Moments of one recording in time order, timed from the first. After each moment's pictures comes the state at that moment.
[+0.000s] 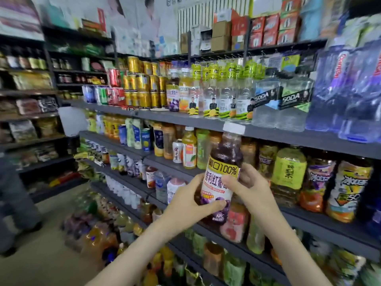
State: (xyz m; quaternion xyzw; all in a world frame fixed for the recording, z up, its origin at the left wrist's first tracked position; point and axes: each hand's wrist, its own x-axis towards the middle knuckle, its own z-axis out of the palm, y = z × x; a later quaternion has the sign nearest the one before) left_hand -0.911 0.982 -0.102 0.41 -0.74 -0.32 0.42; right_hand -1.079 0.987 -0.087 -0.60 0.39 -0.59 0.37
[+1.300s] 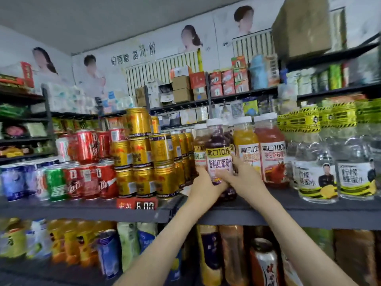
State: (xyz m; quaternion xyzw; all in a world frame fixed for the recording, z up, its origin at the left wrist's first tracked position) left_hand -0.712 0.455 0.034 0.36 -0.81 -0.25 0.40; right_hand -0.826 0.510 0.040 -0.58 0.60 -0.55 0.02
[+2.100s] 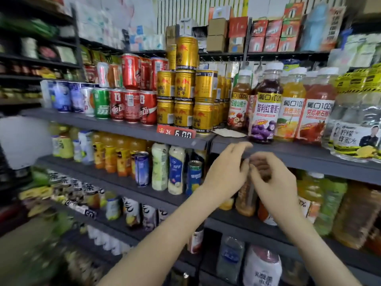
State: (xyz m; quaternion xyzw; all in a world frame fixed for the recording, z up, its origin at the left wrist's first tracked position) left_hand -0.635 0.534 -0.036 0.25 -0.85 -0.14 0.45; right_hand -0.734 0.605 -0.046 -0.59 0.57 -0.57 -0.08
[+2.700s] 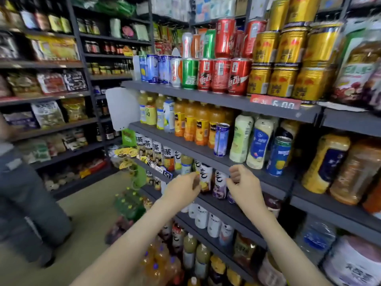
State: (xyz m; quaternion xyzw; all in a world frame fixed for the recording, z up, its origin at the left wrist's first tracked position) left_hand -0.347 0.515 -0.170 0.59 -0.77 -0.10 0.21; right_hand -0.530 0.527 -0.162 -0.66 0.60 -0.42 0.15
